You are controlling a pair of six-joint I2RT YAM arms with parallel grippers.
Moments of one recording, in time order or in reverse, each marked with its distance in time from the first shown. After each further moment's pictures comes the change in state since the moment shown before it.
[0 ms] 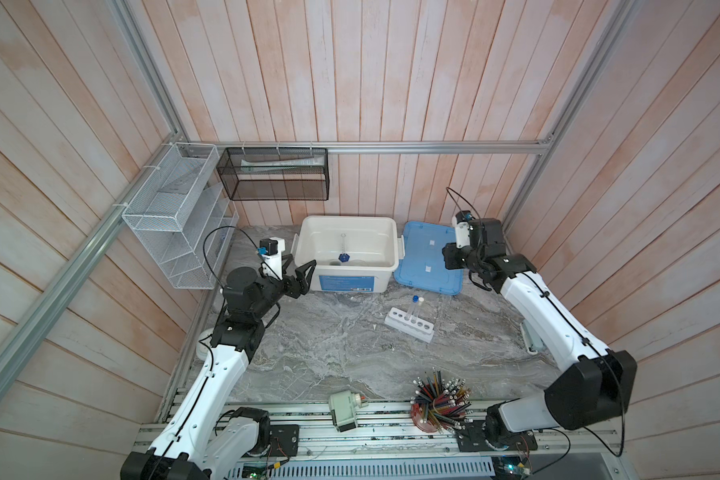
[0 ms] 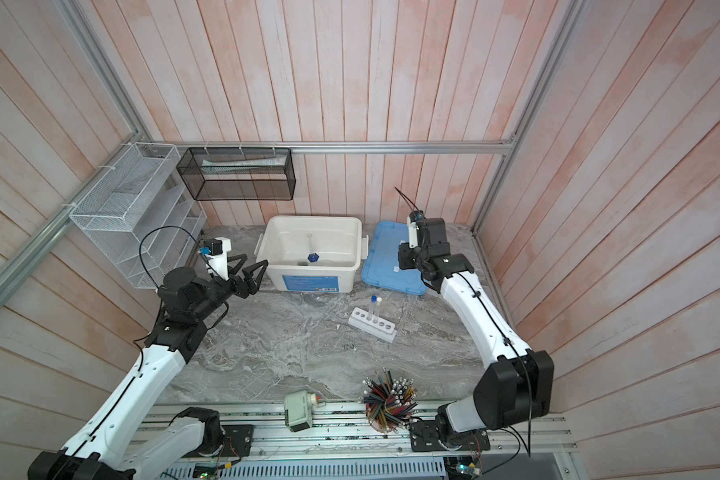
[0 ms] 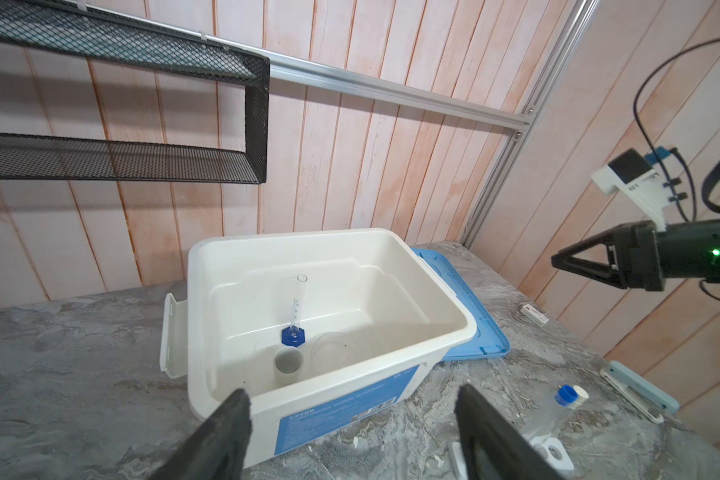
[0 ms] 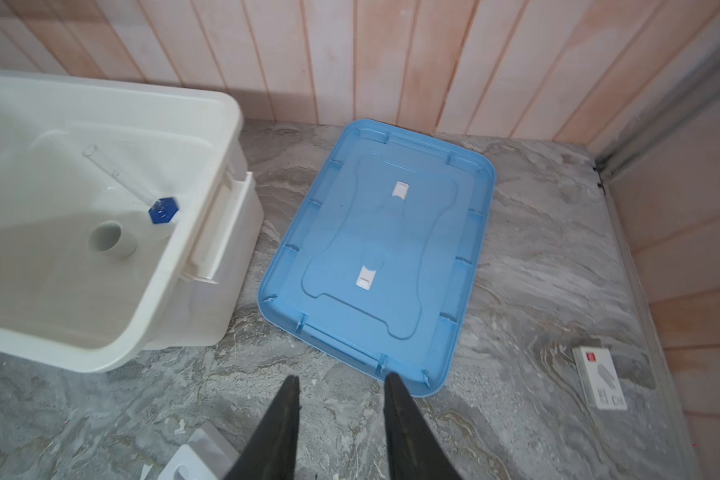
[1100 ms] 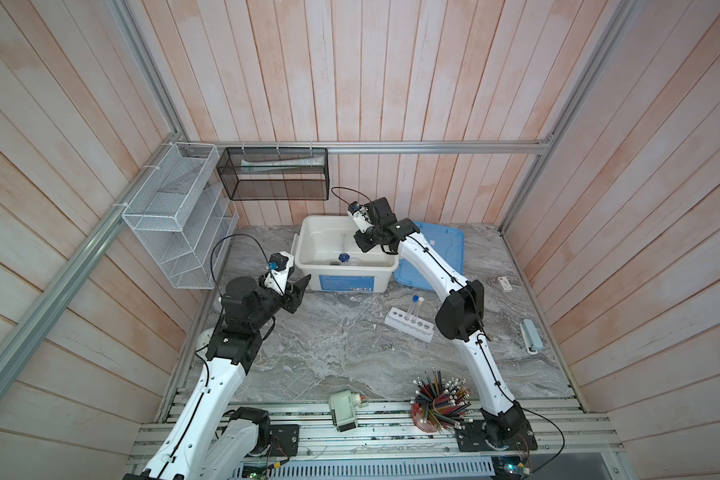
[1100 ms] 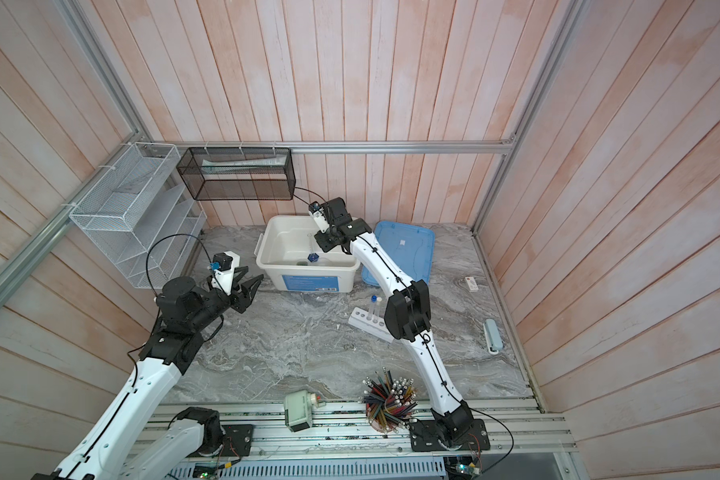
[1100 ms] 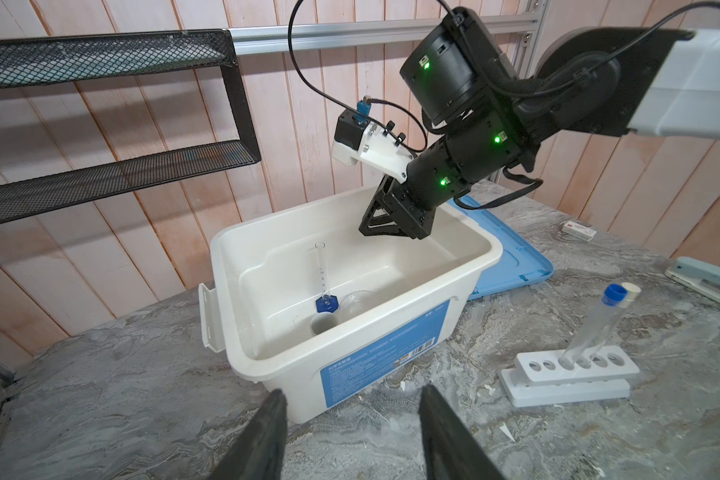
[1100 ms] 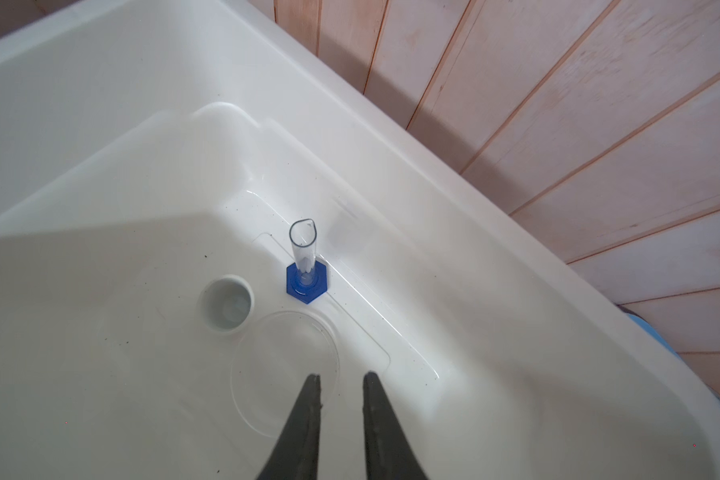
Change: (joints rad) left arm 0.000 -0.100 -0.054 -0.149 0.007 0.327; right arm 0.385 1.041 1.263 -0.285 -0.054 -0.280
